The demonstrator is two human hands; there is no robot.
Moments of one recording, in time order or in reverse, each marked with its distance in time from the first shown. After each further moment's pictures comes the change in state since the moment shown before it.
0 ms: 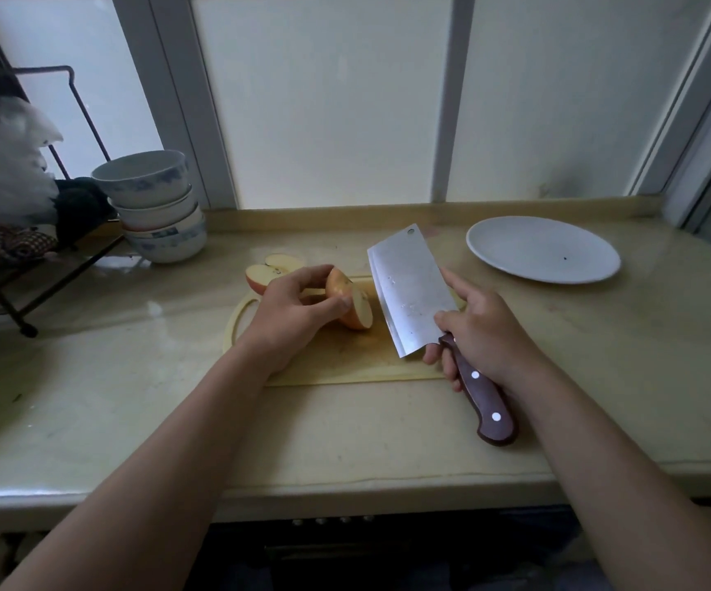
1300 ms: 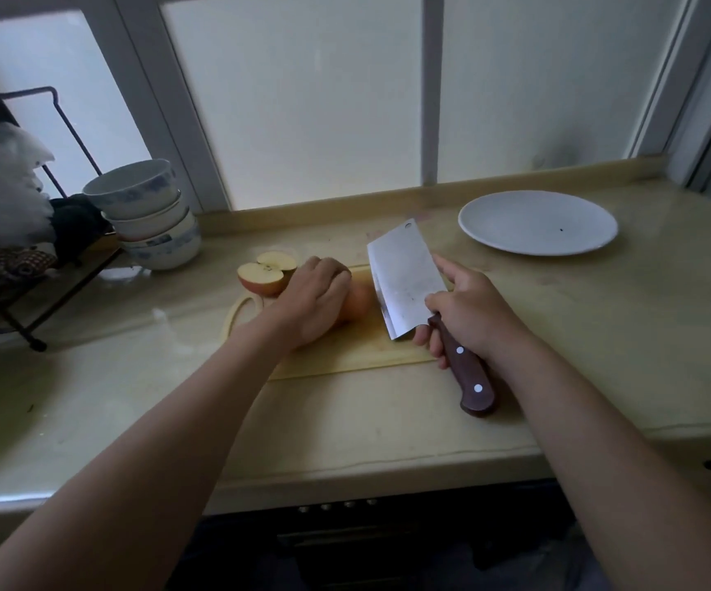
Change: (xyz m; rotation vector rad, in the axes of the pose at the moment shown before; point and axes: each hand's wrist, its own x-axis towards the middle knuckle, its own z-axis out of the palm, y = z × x) left_hand 0.026 0.003 0.021 0.643 -0.145 0.155; right_hand 0.000 -0.001 0.000 0.051 0.007 0.061
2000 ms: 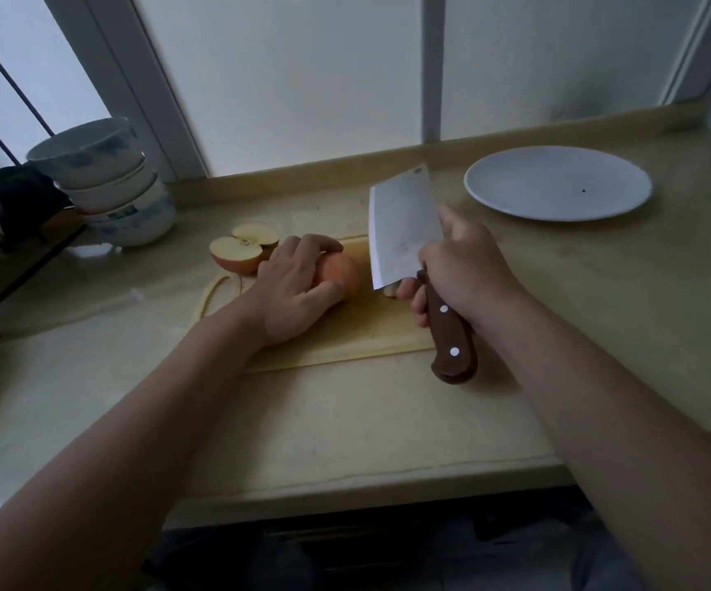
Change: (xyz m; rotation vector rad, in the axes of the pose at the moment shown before) left_hand -0.004 -0.010 0.001 0.106 -0.128 0.021; right_hand 0.023 -0.010 0.013 0.136 0.079 0.032
